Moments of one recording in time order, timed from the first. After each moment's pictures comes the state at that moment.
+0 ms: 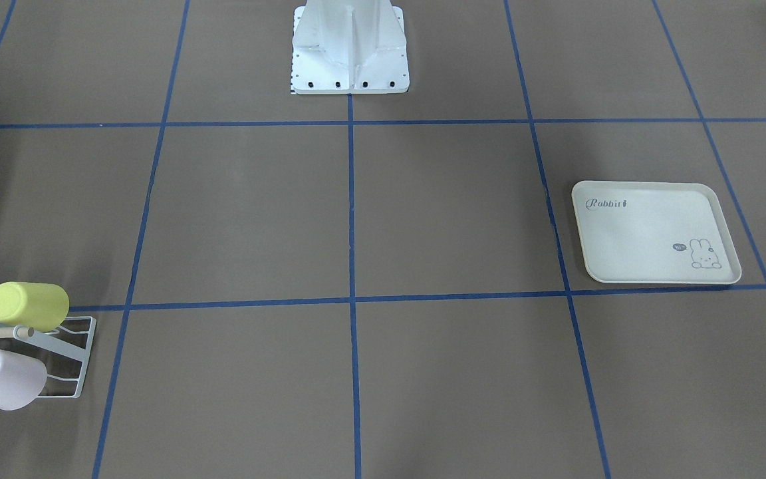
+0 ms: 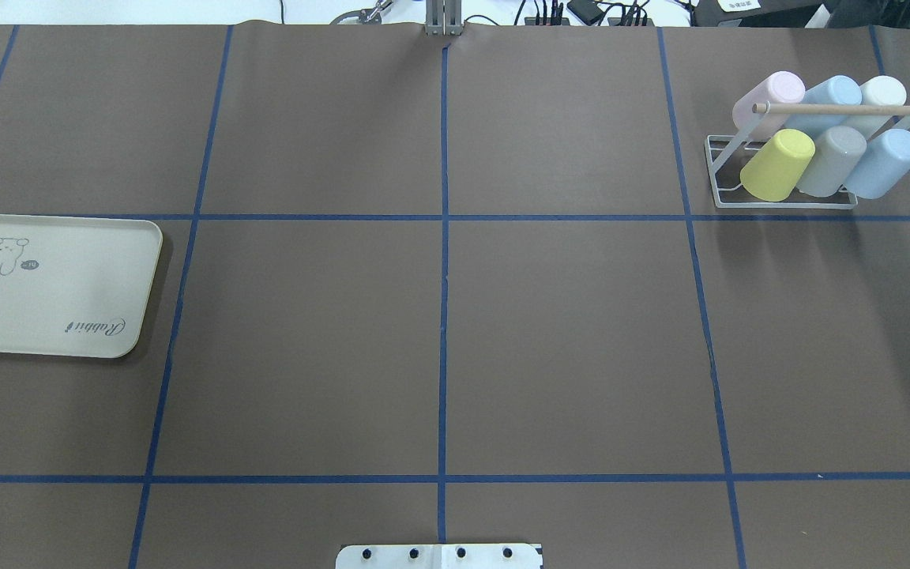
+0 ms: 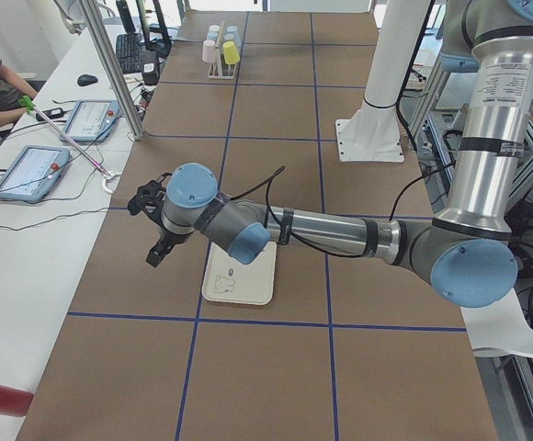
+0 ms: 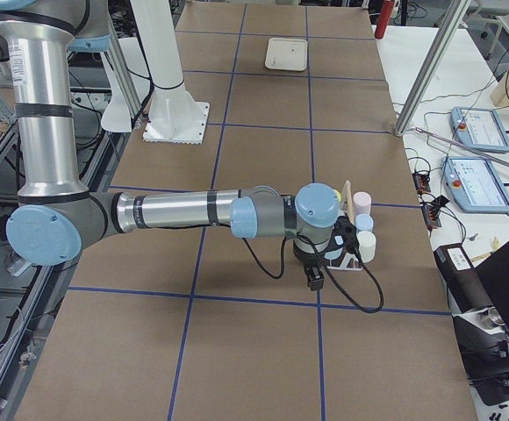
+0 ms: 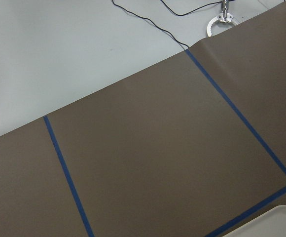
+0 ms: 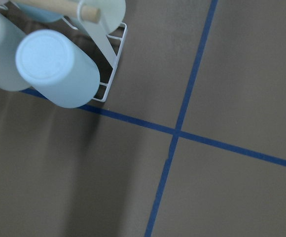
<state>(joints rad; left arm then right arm) -1.58 -1.68 -1.55 -2.10 -2.40 -0.02 1.58 -1.56 1.63 -1.57 2.39 -0.21</state>
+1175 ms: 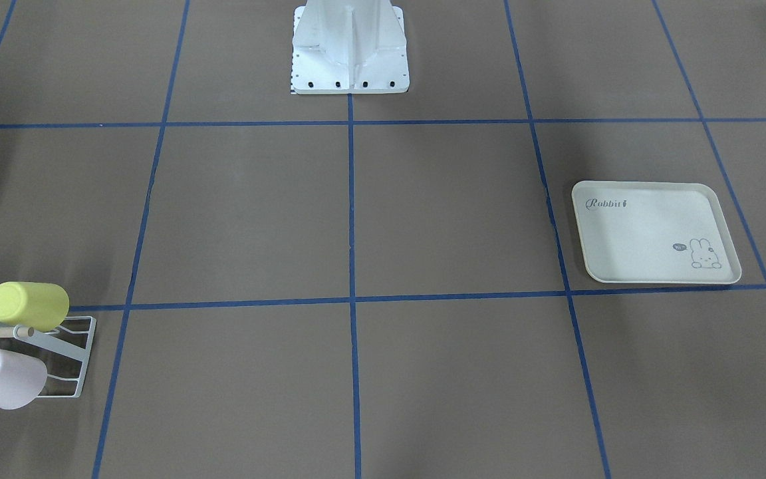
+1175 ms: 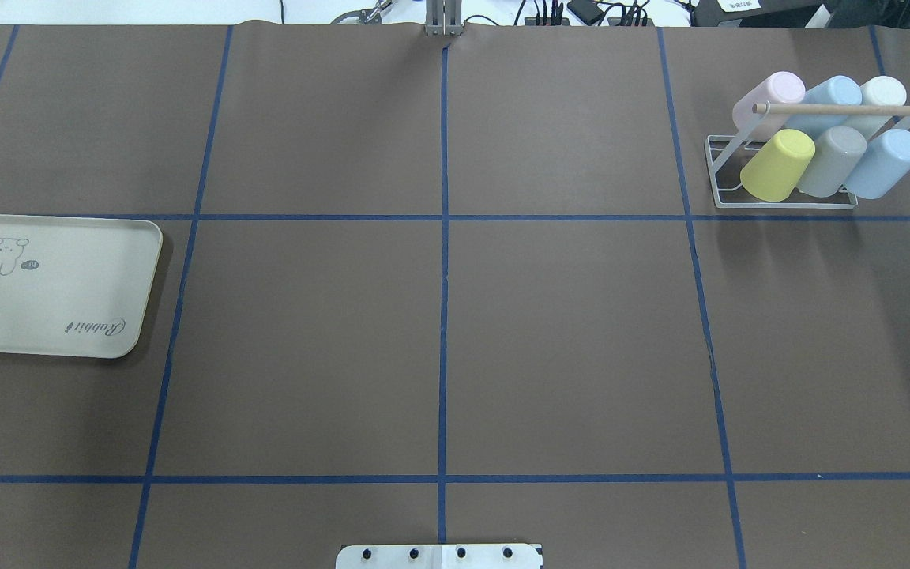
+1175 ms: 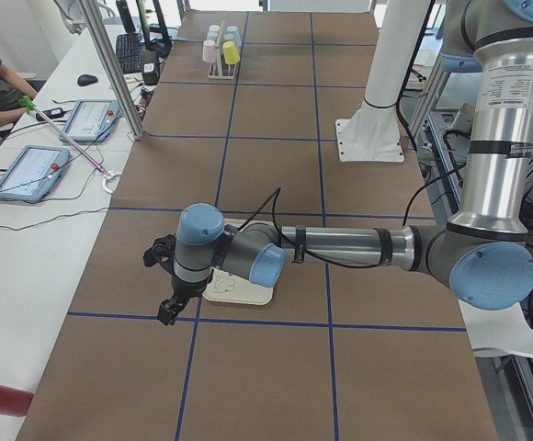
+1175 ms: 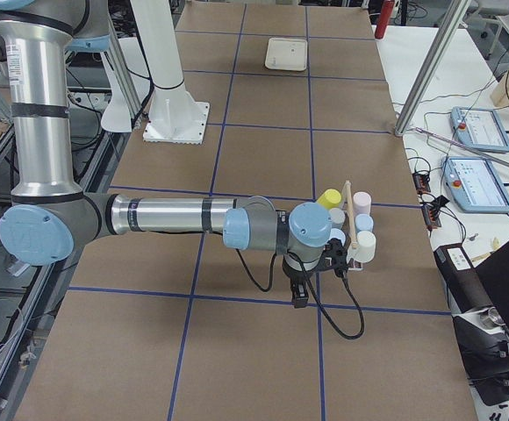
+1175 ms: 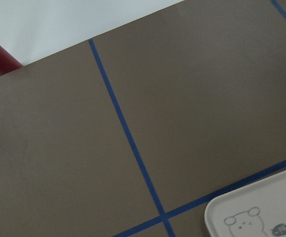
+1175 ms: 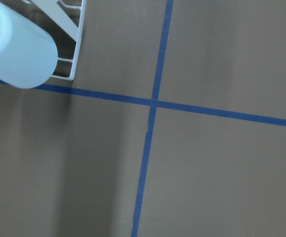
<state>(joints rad) -1.56 -1.62 -1.52 -1.91 -2.17 0.34 1.59 -1.55 1.62 -1.67 2.36 -0.17</state>
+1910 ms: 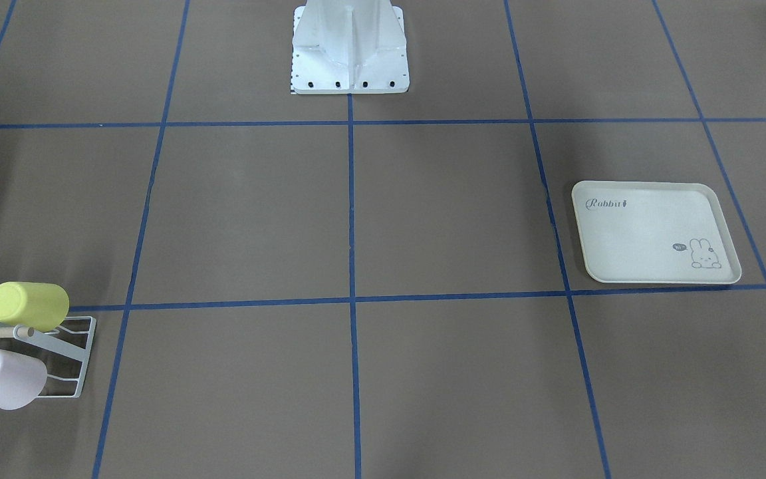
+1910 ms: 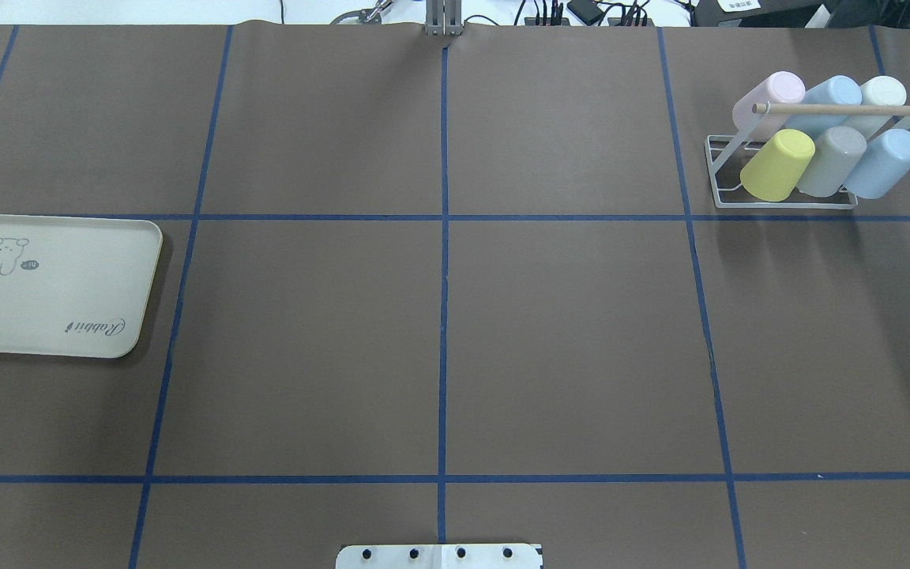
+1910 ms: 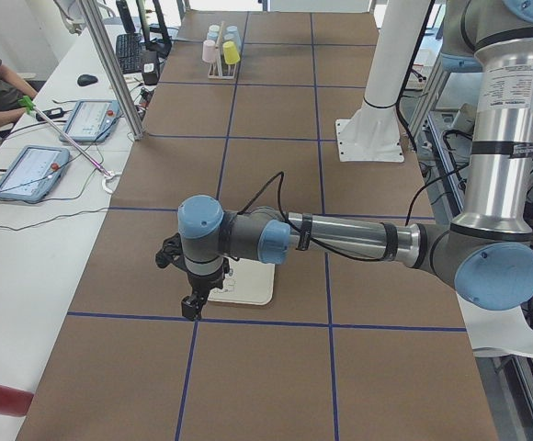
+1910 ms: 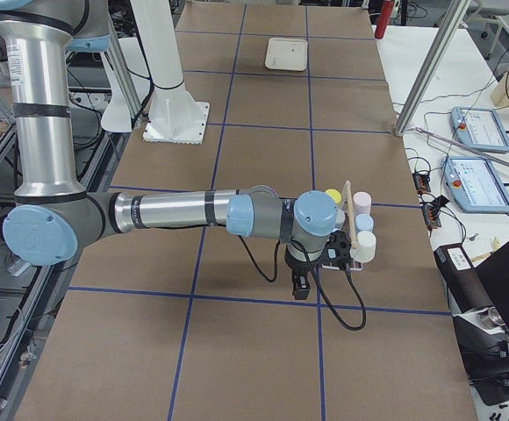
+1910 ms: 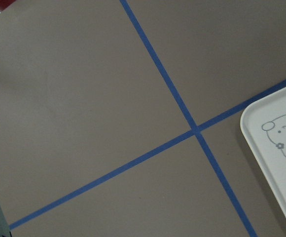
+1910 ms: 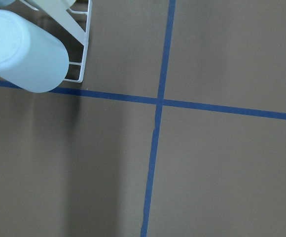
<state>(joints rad) -1.56 -1.60 -1.63 -1.60 -2.27 0.31 1.60 -1.54 1.65 -1.73 2.36 -0.17</state>
